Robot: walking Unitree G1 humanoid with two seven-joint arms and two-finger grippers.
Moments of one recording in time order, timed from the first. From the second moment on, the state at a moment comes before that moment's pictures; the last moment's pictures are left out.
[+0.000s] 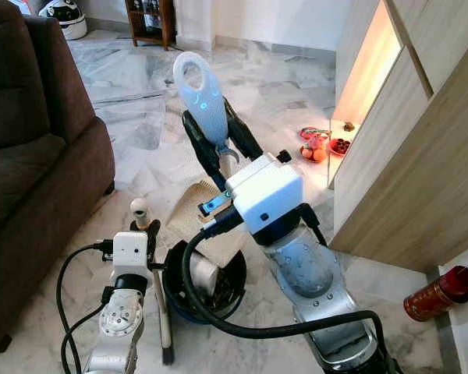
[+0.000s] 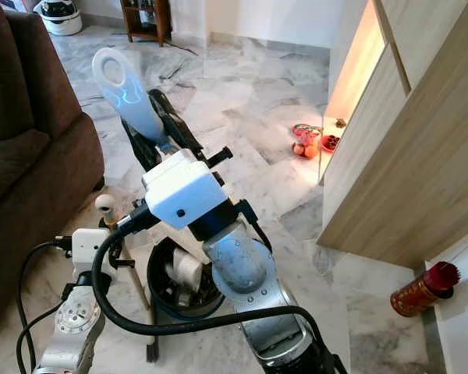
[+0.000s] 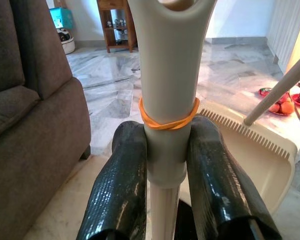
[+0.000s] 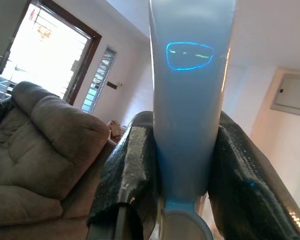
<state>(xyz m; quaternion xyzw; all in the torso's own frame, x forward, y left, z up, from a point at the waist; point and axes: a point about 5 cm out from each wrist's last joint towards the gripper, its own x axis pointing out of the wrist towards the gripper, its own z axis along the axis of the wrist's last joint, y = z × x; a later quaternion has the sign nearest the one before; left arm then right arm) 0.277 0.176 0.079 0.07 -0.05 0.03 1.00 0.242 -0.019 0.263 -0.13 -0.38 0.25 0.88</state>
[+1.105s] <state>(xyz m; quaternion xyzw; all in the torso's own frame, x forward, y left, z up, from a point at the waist) 0.273 0.175 0.075 0.07 -0.05 0.01 1.00 0.334 -0.155 0.144 -0.19 -0.10 -0.08 0.97</state>
